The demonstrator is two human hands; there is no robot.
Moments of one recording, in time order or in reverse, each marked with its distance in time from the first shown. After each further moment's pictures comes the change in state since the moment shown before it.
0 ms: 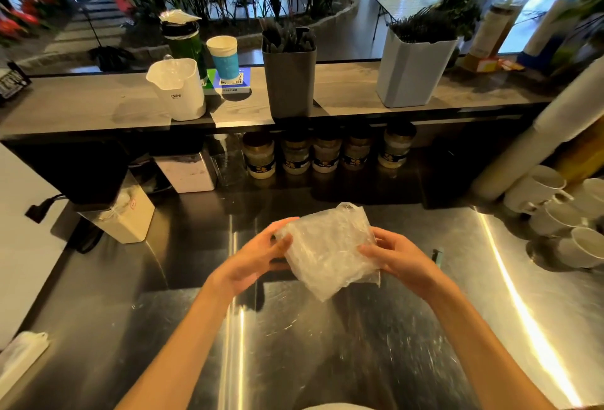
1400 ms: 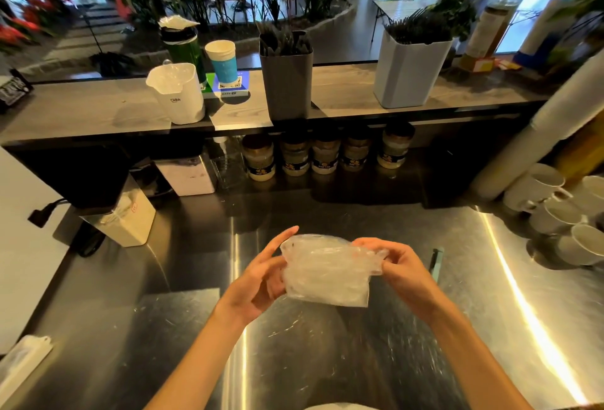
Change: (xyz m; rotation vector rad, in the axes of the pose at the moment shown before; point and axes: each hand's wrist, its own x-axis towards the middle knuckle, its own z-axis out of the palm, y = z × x) left_hand -0.013 -0.034 0.018 -0.387 0.057 -0.013; right_hand -0.019 0.016 0.012 0.108 -0.004 -0.270
